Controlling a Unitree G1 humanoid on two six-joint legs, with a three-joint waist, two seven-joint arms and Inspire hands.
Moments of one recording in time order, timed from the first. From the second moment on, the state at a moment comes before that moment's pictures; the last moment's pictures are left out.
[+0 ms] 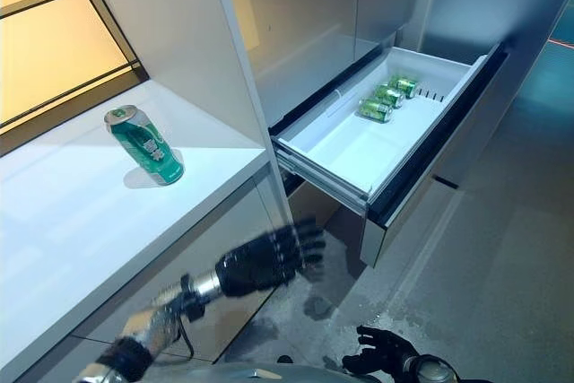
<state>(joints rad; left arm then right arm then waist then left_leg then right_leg) -0.10 0.37 -0.25 0.29 -1.00 0.11 -1.01 -0.05 -0.30 0.19 1.32 0.07 -0.20 0.36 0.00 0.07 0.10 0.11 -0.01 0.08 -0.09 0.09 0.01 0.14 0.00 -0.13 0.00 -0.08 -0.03</state>
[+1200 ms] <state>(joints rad) -0.40 0.68 0.07 0.32 -0.61 -0.34 0.25 -0.01 -0.26 0.25 1.33 0.10 -0.24 0.29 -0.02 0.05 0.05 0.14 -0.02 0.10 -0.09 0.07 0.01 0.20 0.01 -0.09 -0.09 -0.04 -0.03</state>
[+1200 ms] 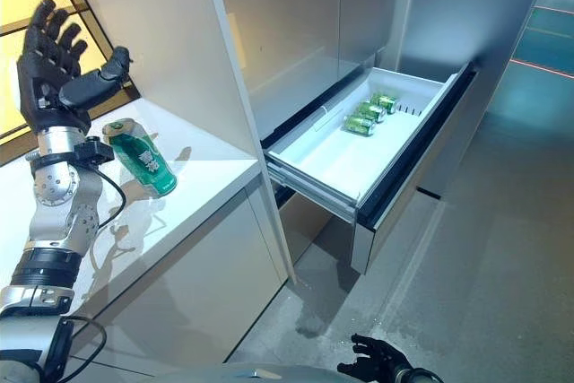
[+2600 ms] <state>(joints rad) -0.36 0.68 0.07 0.45 -0.58 -0.26 0.13 0.00 -0.26 0.25 1.31 0.10 -0.21 0.29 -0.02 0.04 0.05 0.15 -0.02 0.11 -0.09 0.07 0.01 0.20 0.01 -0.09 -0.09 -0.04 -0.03</state>
